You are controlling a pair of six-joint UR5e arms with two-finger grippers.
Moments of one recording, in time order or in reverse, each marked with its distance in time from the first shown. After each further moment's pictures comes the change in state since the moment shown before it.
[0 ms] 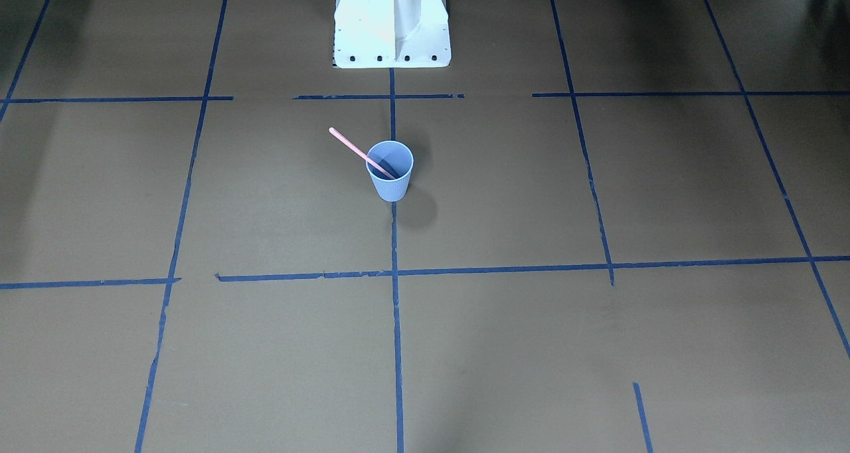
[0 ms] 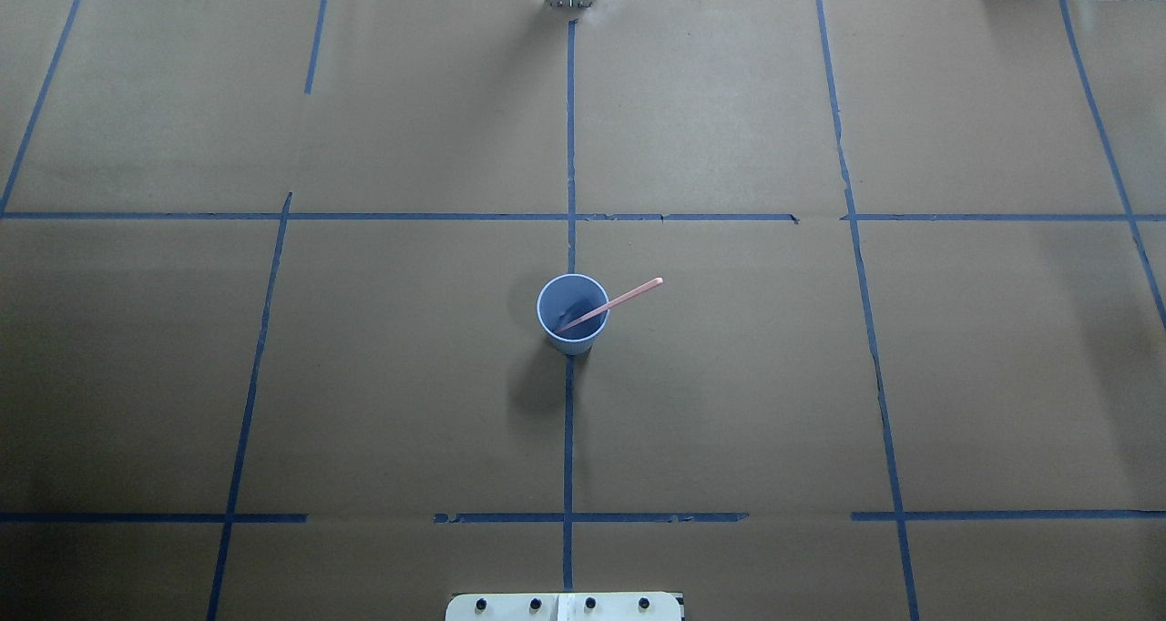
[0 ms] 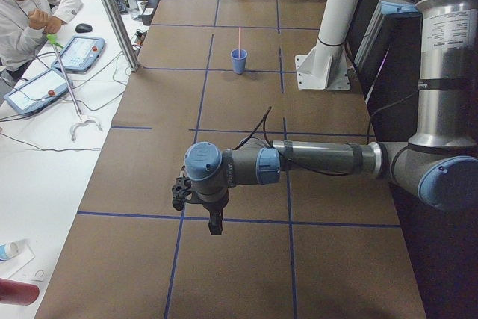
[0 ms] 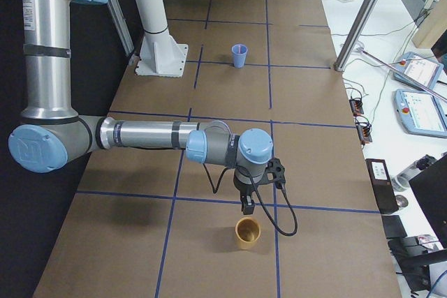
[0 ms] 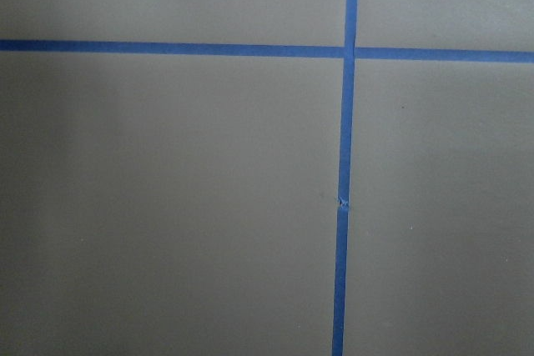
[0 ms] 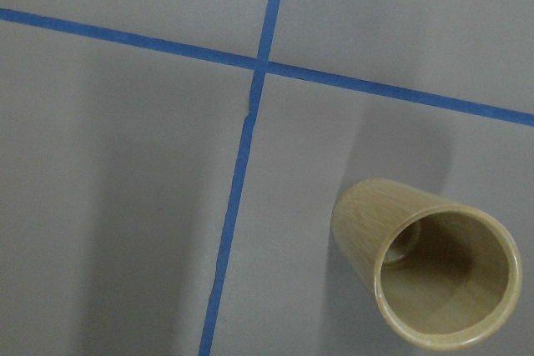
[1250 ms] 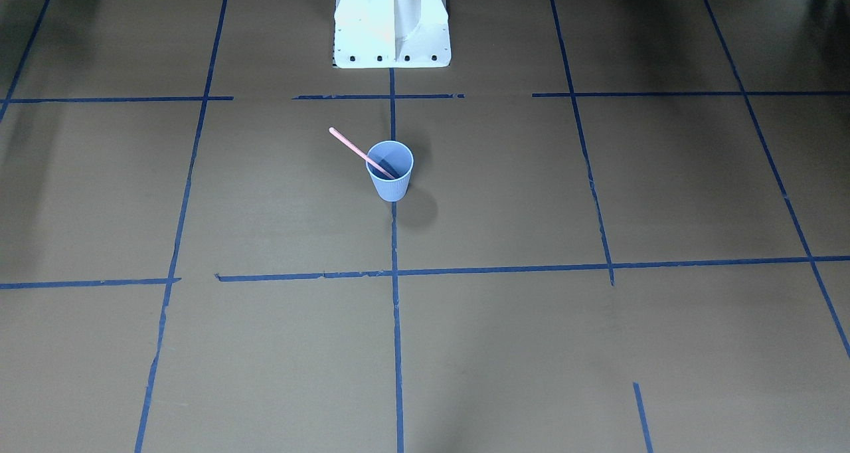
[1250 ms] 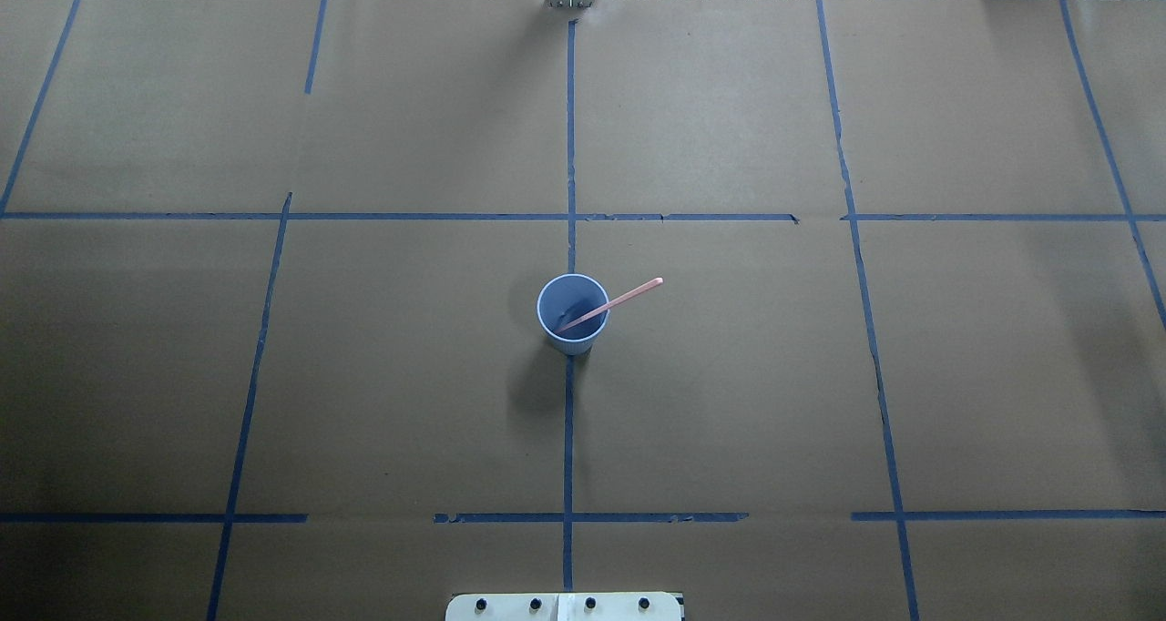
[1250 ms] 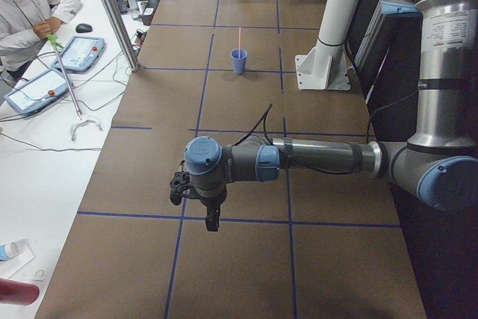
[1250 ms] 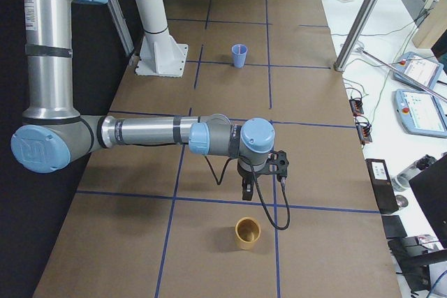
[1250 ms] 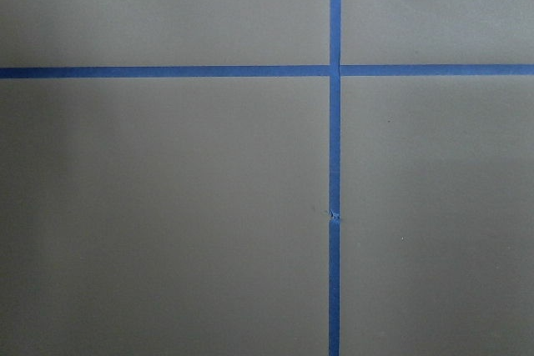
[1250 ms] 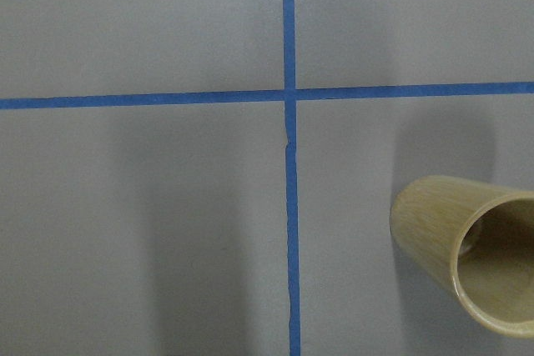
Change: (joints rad) left arm 0.000 0.003 -0.019 -0.010 0.004 0.003; right arm -0.014 -0.002 0.043 0.005 0.082 0.253
